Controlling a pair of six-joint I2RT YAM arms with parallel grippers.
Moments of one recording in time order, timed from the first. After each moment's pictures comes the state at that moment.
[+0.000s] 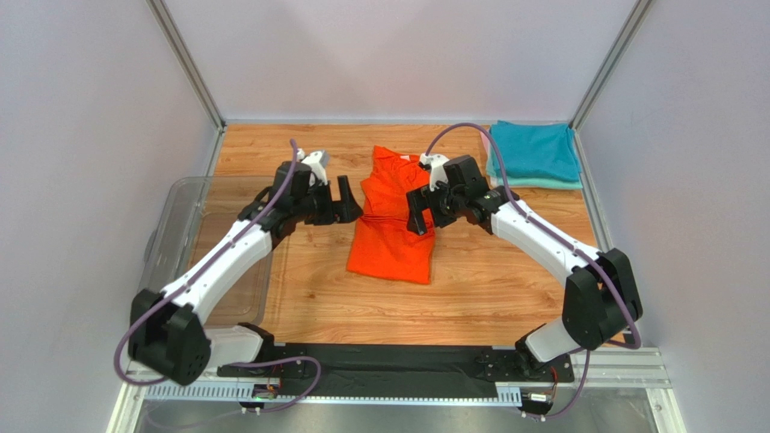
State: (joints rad) left arm -0.41 1.21 0.94 -0.37 0.20 -0.47; right arm 0.53 1.49 1.12 -0.42 -0.27 0.12
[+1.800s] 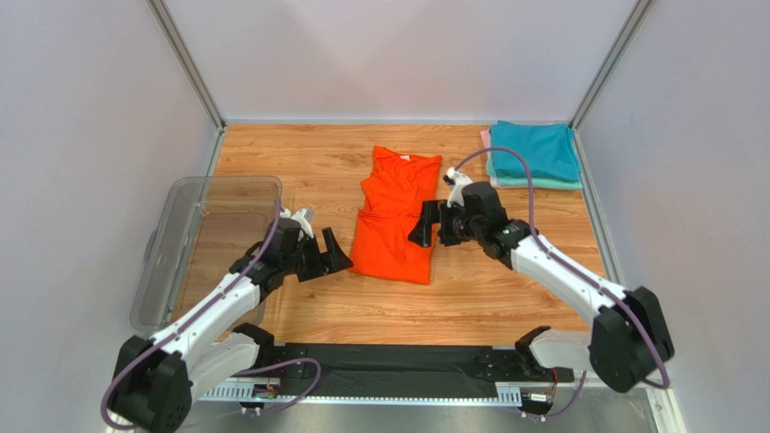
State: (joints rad) left arm -0.41 1.01 0.50 -0.28 0.28 -0.68; right arm 0.53 1.20 0.78 -0.21 -0.26 0.49
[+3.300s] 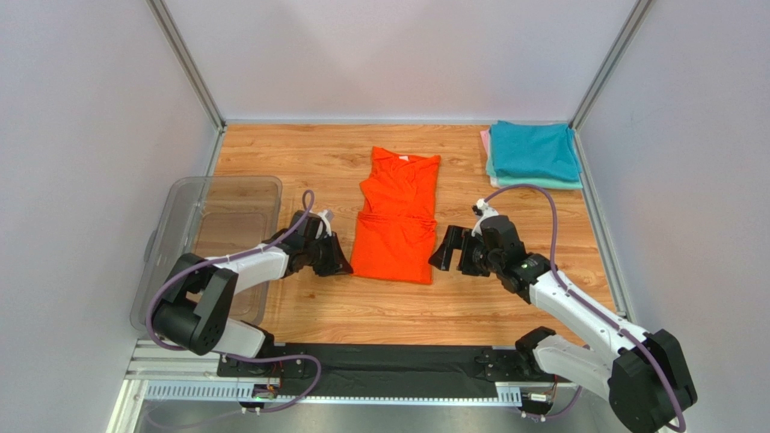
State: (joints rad) left arm -0.41 1.41 0.52 -0.05 0.37 -0.63; right arm 0.50 1.03 0.52 -0.23 -0.20 0.64
